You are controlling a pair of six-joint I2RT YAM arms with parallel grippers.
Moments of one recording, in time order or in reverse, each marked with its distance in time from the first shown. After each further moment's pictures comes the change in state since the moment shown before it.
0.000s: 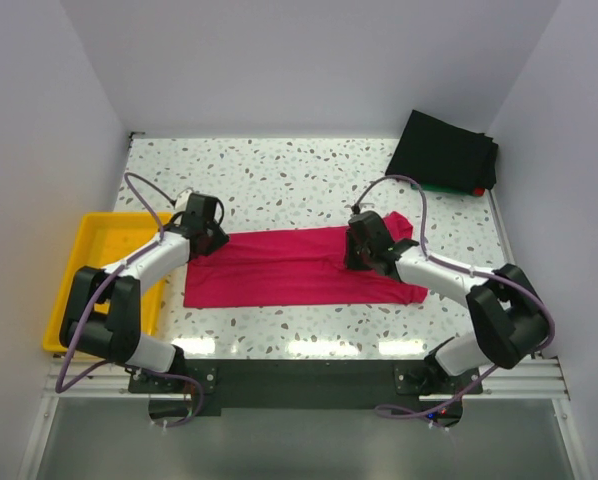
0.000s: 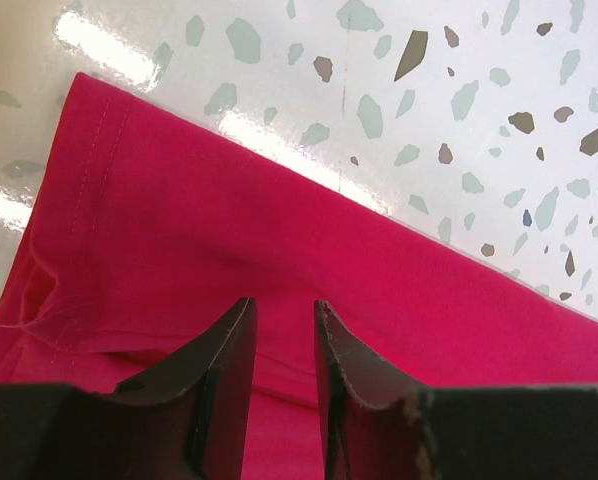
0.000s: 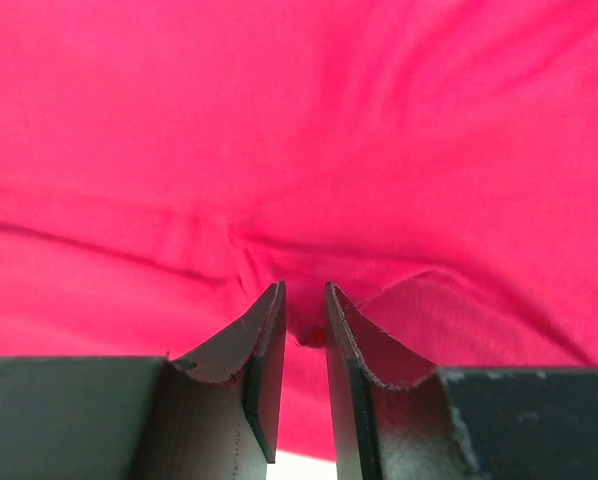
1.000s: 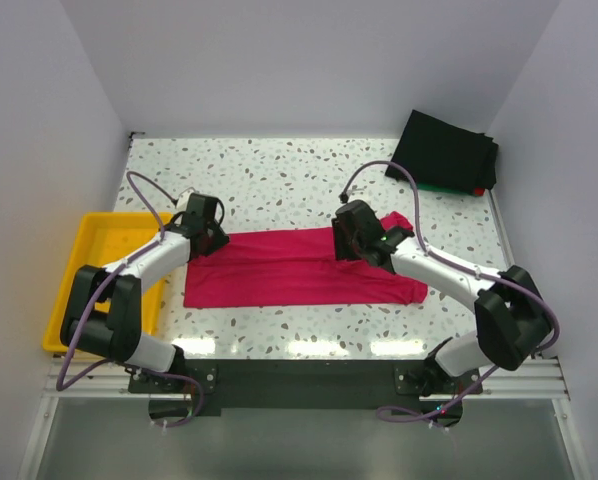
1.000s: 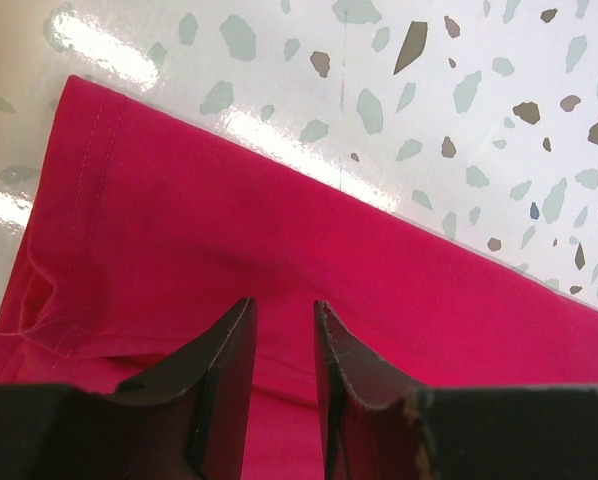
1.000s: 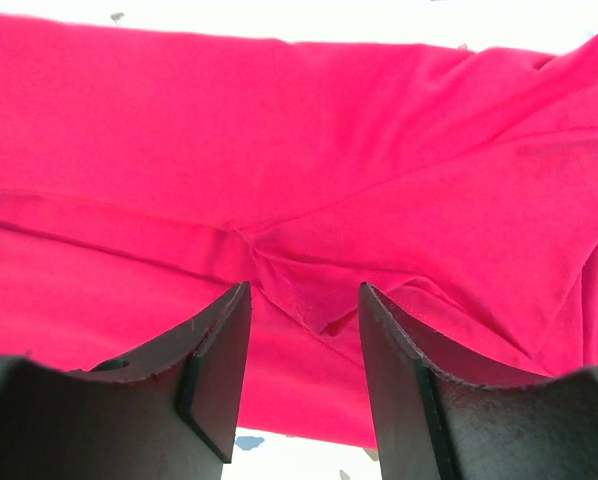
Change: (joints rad) left arm 0.000 0.009 0.000 0.005 0.008 0.028; right arm 0.082 -0.032 0.145 -0.160 0.130 -0.070
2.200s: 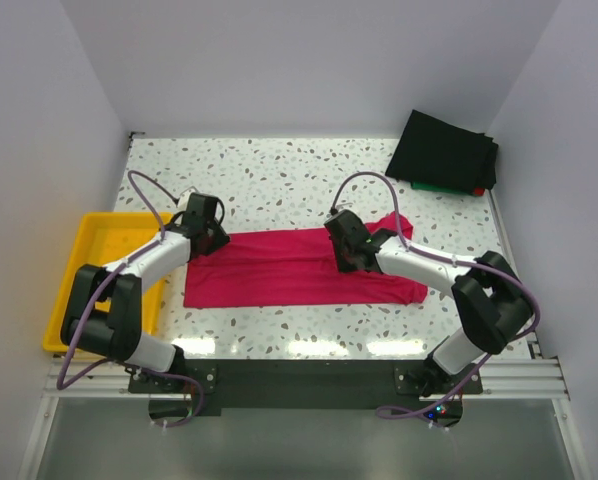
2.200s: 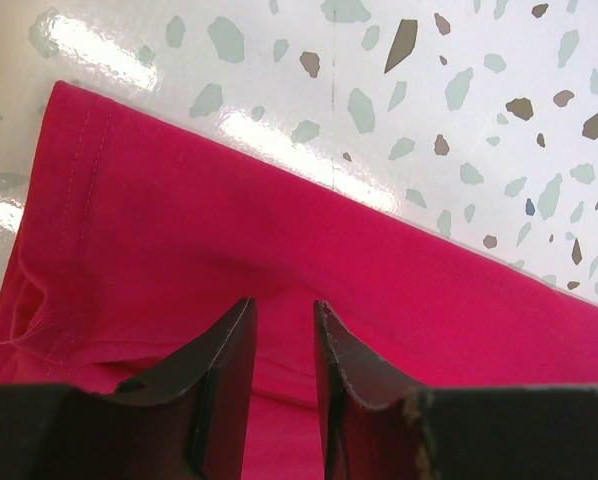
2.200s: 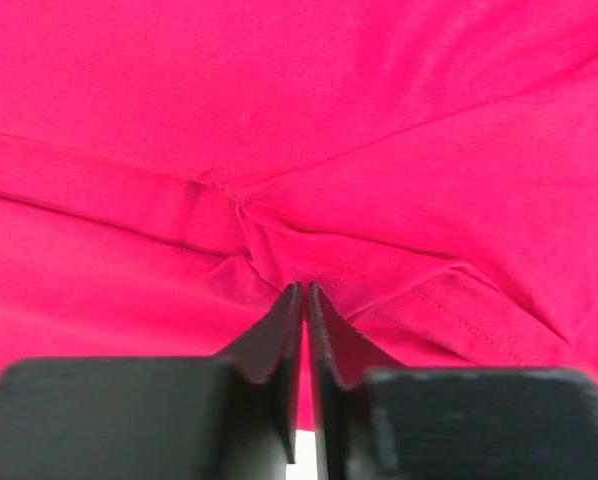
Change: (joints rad) left arm 0.000 0.003 0.000 0.012 0.011 0.017; right arm 0.035 0.125 0.002 -0.056 -0.013 -0.008
